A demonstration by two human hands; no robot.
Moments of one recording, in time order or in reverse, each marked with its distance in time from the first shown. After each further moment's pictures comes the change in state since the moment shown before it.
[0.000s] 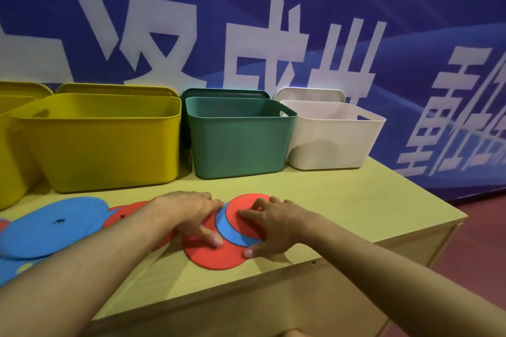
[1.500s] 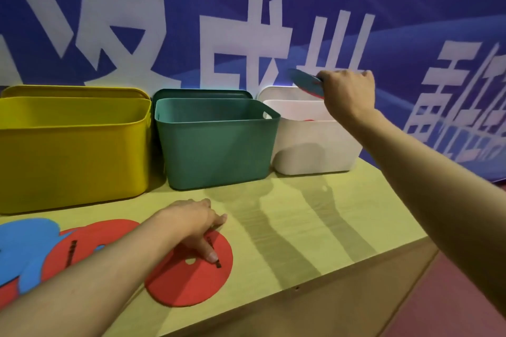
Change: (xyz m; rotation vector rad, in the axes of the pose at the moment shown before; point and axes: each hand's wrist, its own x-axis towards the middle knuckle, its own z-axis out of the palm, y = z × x) left_hand 0.062 0.040 -0.021 0.083 -0.082 -0.024; right_hand -0.017 0.210 -0.153 -0.198 0.889 0.677
